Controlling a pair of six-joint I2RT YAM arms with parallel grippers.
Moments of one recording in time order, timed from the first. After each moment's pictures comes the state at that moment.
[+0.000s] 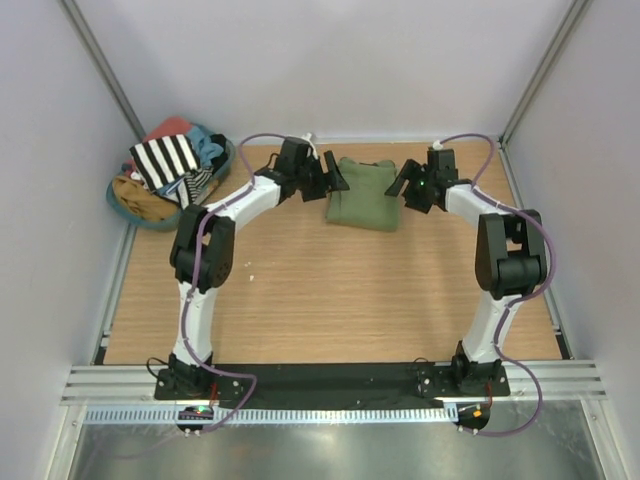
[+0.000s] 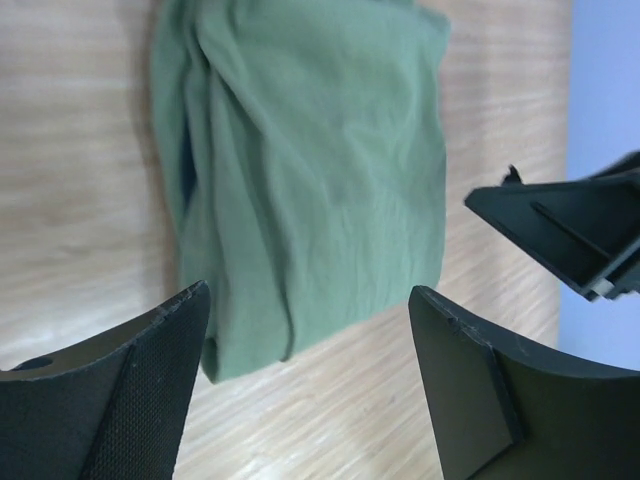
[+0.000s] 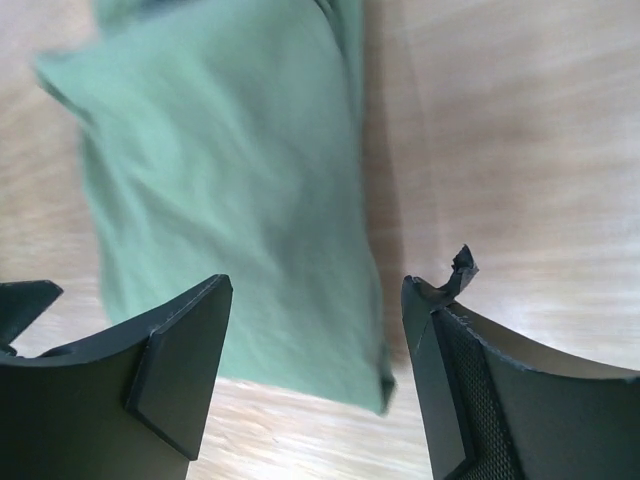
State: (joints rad) left arm -0.45 2.15 1.72 -0.20 0.28 -0.68; right arm 0.10 1.90 1.33 -0.18 -0.21 0.58
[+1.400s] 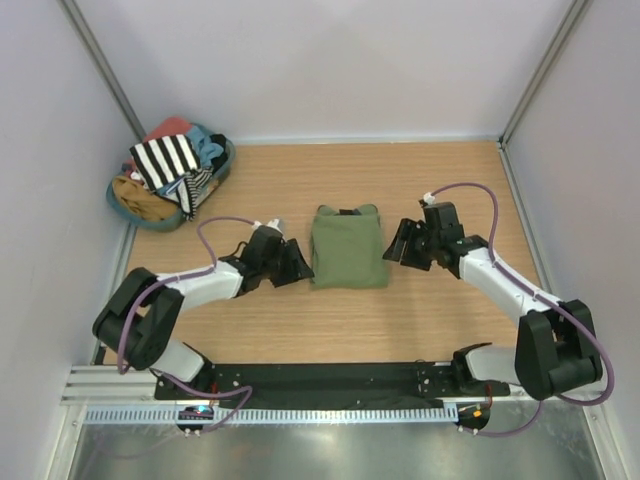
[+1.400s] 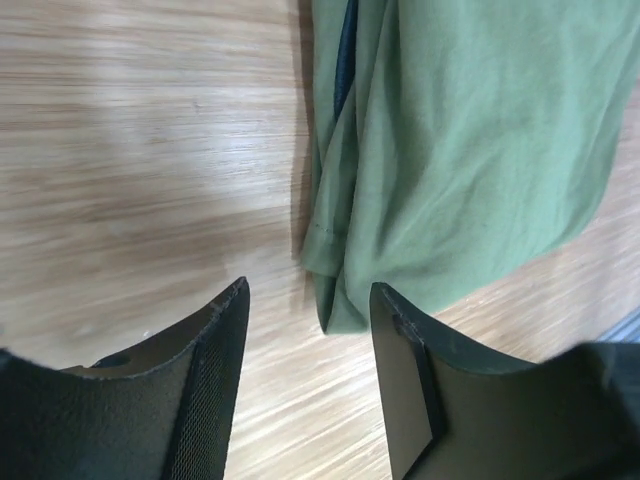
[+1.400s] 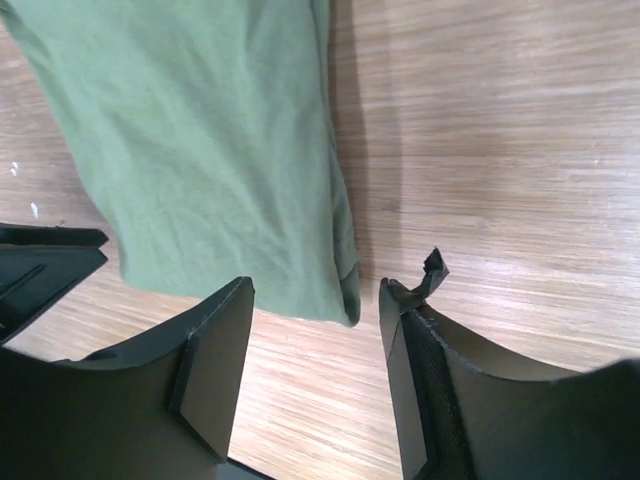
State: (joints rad) left arm -0.59 1.52 0.65 0.07 0.15 -0.82; right arm 0.27 1.30 0.75 -0.35 -0.21 0.56
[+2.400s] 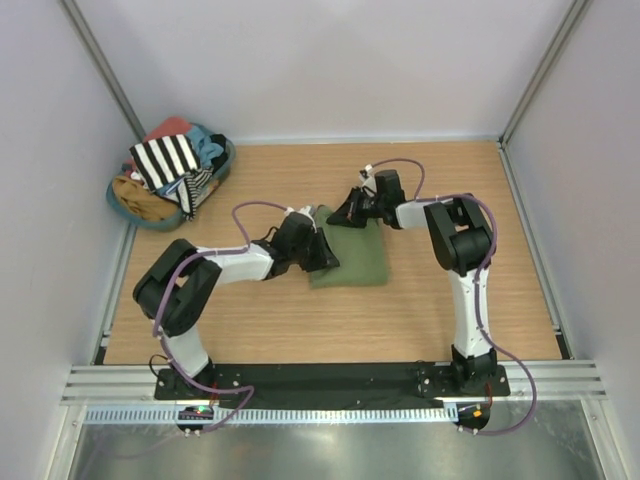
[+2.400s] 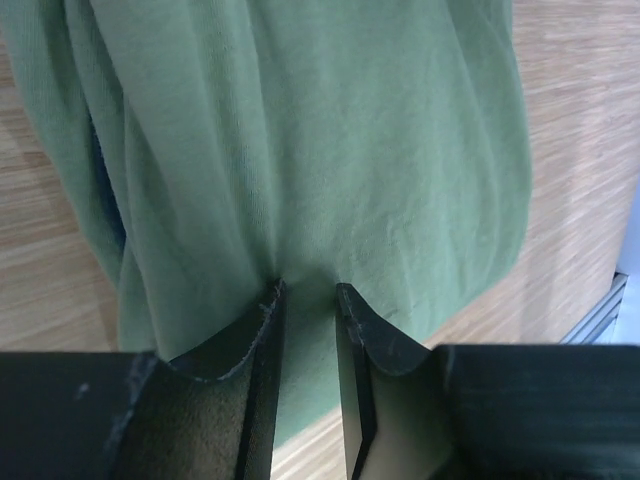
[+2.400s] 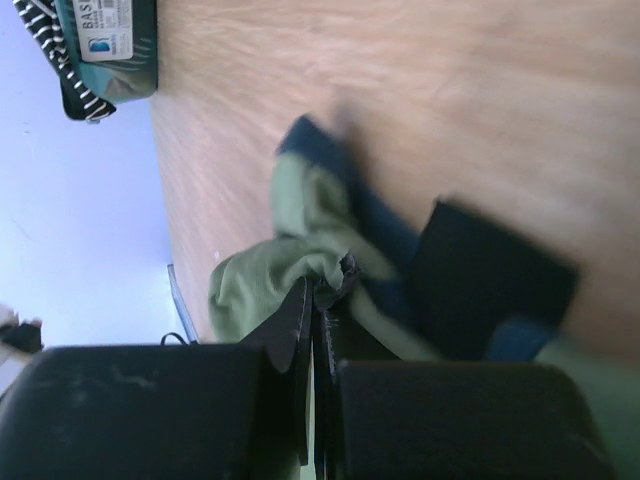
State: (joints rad) left arm -0.68 1.75 0.89 0.13 0.17 -0.84; right arm 0.32 2.20 1.30 0.27 -0.74 0.80
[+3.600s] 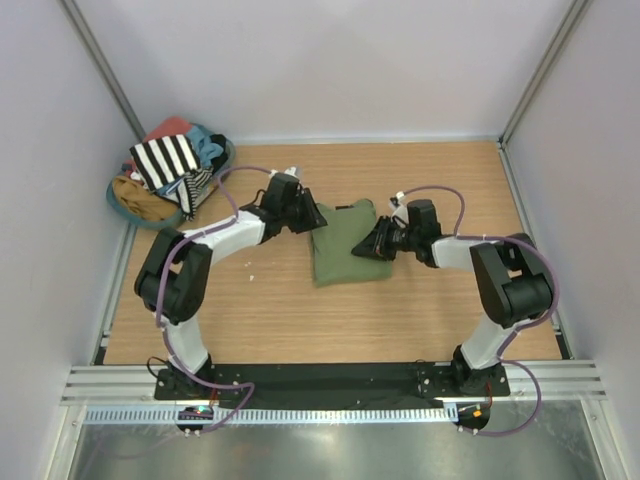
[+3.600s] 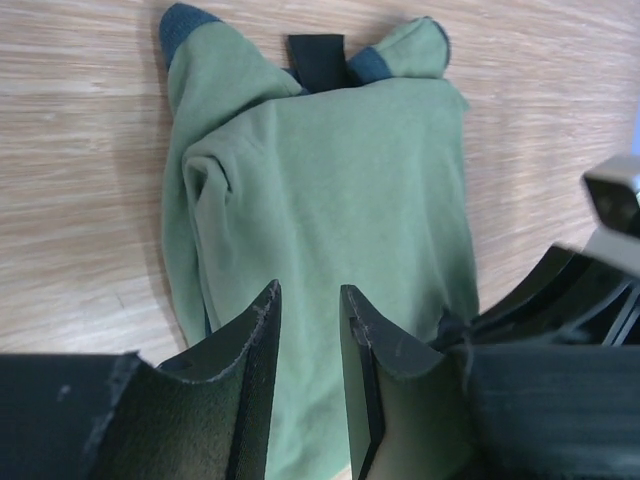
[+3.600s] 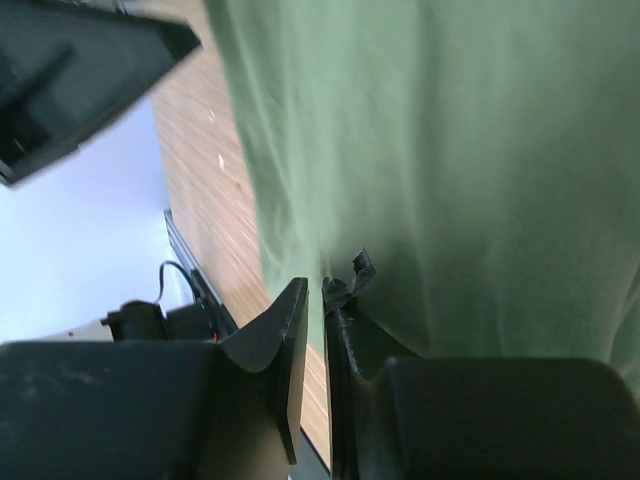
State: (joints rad) left arm -0.53 1.81 1.18 -0.05 0.15 -0.74; right arm 0.27 1.70 0.75 0.28 -0.71 0.79
